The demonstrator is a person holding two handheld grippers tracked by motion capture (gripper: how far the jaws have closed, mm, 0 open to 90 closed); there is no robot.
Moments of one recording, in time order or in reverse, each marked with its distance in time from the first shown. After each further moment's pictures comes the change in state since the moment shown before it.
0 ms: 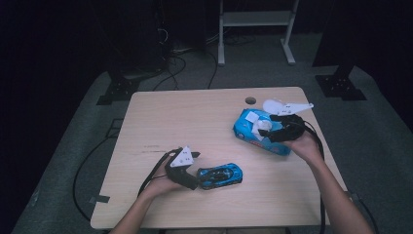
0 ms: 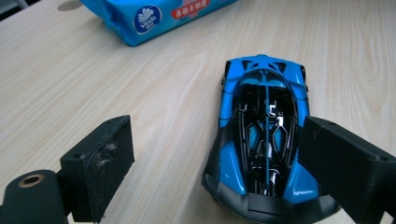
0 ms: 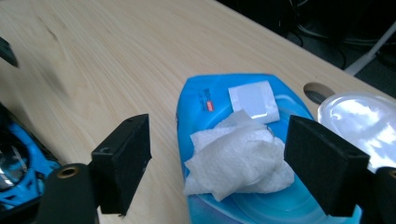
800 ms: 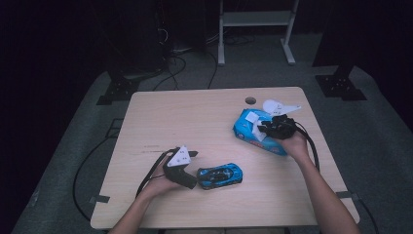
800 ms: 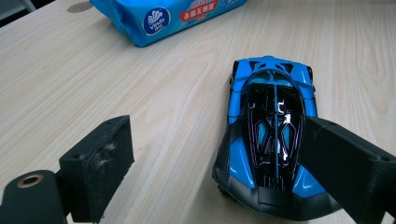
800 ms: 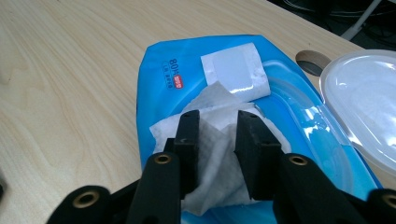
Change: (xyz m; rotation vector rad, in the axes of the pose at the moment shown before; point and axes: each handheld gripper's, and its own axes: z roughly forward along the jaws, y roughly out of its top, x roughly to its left) left arm 0.003 -0.005 -0.004 -0.025 0.011 -0.010; right arm -0.013 -0.016 0.041 0.073 -0.068 0.050
